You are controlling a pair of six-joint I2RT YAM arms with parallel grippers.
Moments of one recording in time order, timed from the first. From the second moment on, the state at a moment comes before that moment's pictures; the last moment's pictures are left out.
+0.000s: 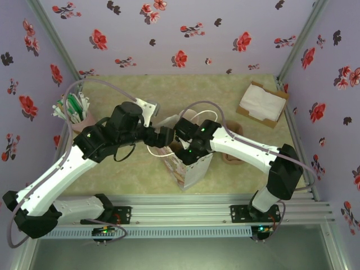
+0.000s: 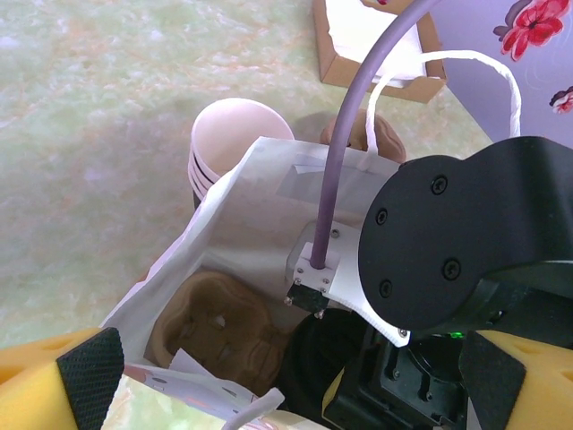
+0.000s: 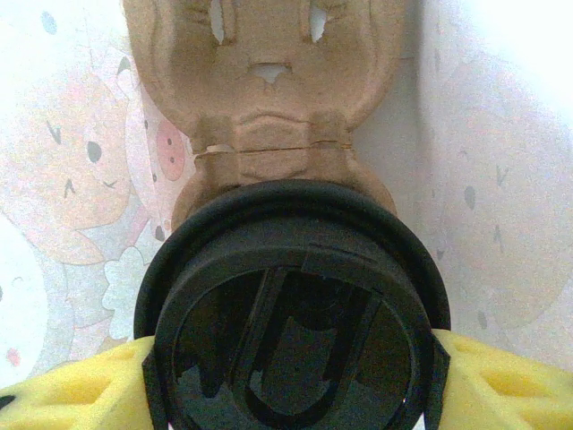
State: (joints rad) left arm -0.87 1.12 1.36 -0.86 -0.03 -0.38; right arm 0.95 1.60 1.34 -1.10 -0.14 0.45
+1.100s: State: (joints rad) left arm -0.87 1.08 1.34 -0.85 -0.05 -0.38; right arm 0.96 1.62 1.38 -1.13 -0.07 0.45
